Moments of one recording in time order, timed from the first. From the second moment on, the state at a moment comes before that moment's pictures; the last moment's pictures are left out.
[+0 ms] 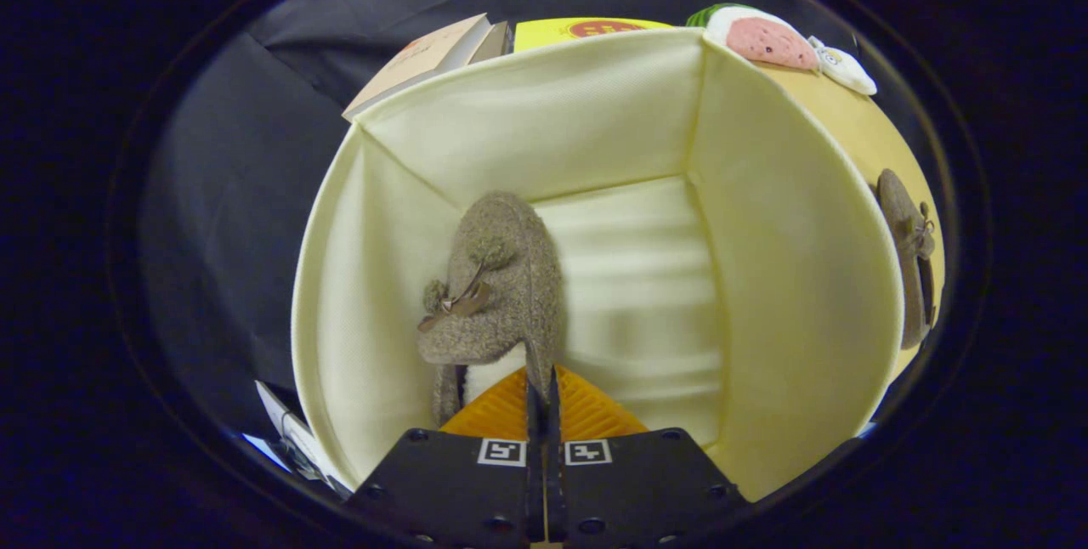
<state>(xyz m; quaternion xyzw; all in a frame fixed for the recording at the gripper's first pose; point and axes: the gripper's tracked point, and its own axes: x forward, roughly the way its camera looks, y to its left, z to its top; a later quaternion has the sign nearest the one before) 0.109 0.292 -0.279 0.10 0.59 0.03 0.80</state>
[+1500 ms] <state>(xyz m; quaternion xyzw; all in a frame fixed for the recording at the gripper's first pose) 0.066 0.094 -0.098 0.00 0.51 0.04 0.86</state>
